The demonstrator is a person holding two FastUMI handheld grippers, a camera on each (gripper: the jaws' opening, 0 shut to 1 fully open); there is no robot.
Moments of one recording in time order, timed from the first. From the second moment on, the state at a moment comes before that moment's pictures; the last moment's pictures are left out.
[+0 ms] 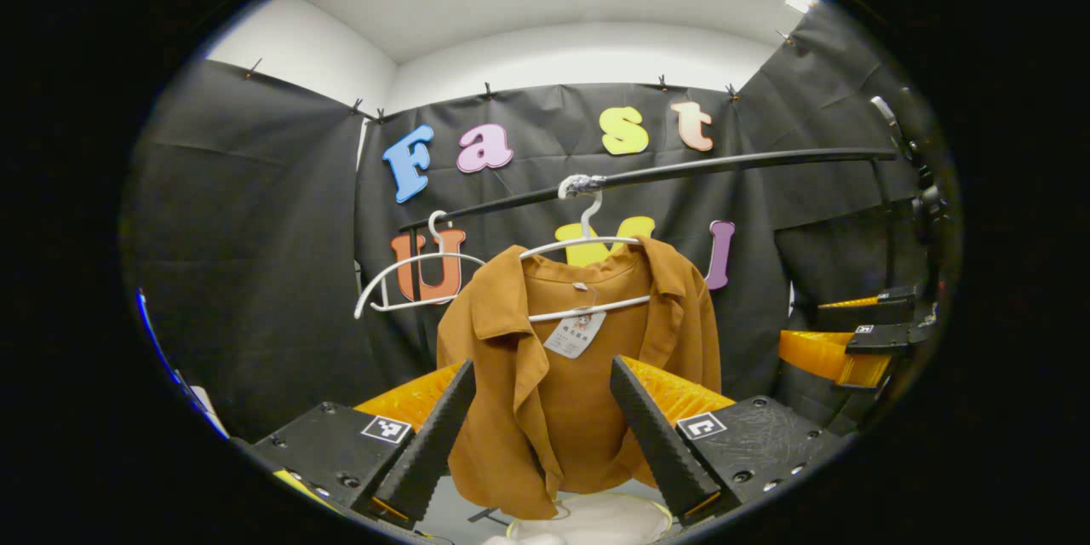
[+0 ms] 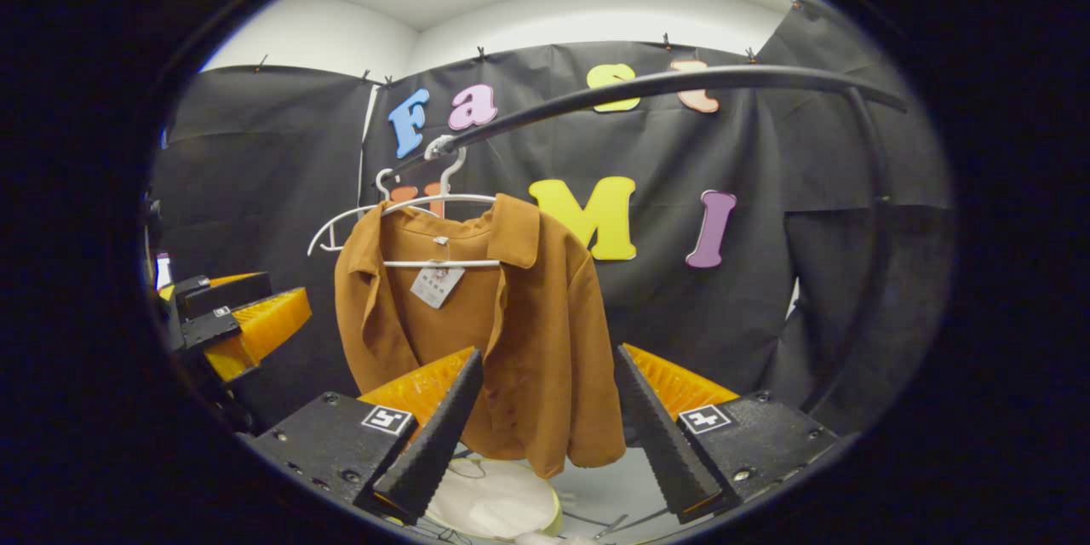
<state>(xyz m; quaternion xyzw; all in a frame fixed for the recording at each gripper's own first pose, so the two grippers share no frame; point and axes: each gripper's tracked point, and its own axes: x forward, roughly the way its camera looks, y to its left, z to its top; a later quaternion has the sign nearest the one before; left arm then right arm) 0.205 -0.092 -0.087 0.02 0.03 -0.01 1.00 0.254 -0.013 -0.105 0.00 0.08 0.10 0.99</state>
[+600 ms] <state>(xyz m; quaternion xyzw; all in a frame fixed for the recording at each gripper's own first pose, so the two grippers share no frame) 0.324 -0.072 -0.144 0.04 0.06 0.05 1.00 0.401 0.053 -0.133 -0.01 0.10 0.16 0.98</state>
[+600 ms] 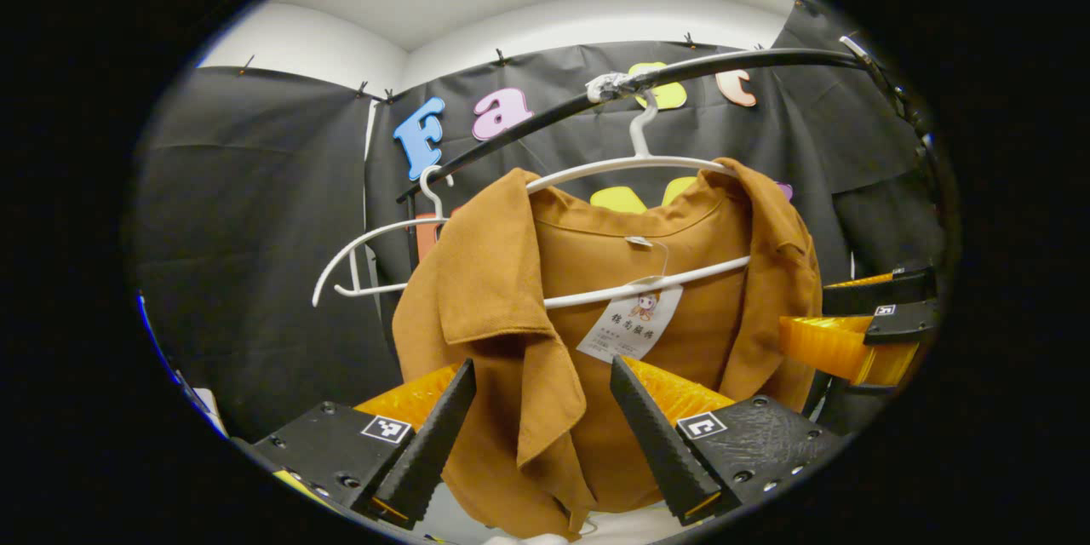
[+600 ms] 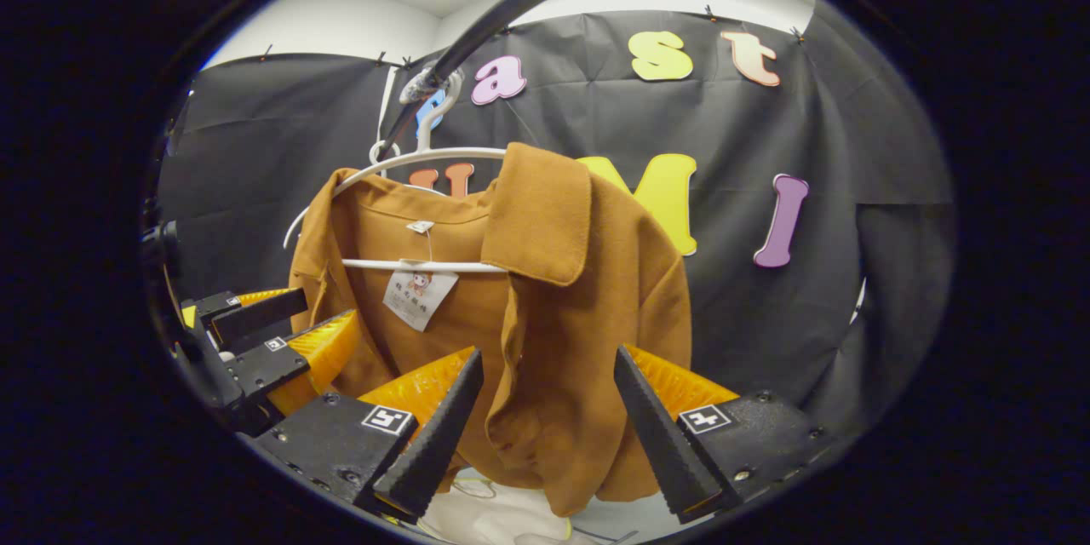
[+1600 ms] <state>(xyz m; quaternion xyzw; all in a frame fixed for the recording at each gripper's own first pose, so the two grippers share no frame) 0.352 -0.031 -0.162 0.00 0.08 0.09 0.99 0.471 0.041 -0.145 0.13 0.15 0.30 0.93</state>
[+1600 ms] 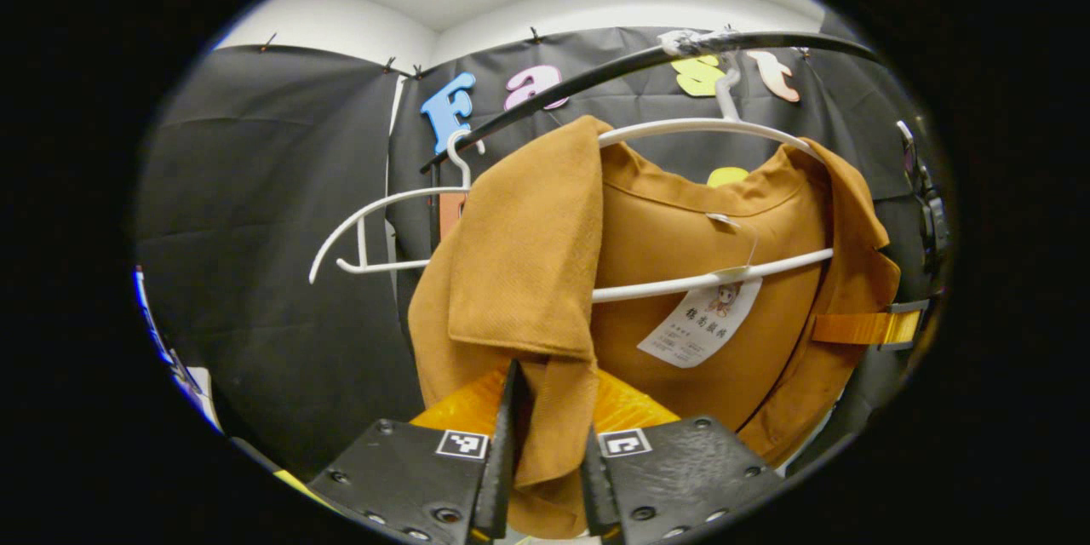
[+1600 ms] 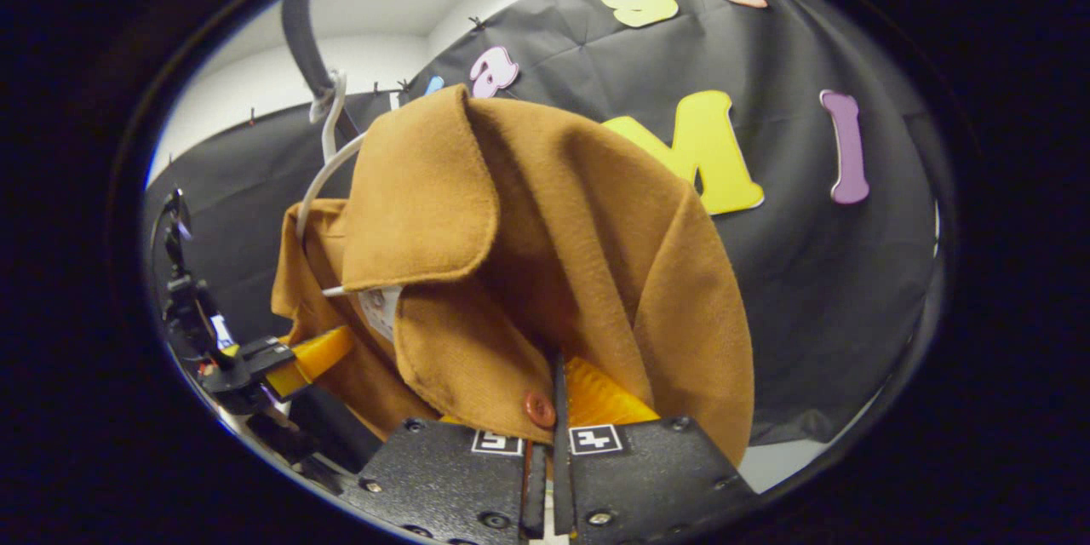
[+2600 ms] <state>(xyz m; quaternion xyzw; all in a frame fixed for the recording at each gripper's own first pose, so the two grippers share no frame) 0.324 0.015 -0.085 -0.04 0.02 0.08 1.00 0.417 0.055 -0.053 0.34 0.11 0.53 0.77</state>
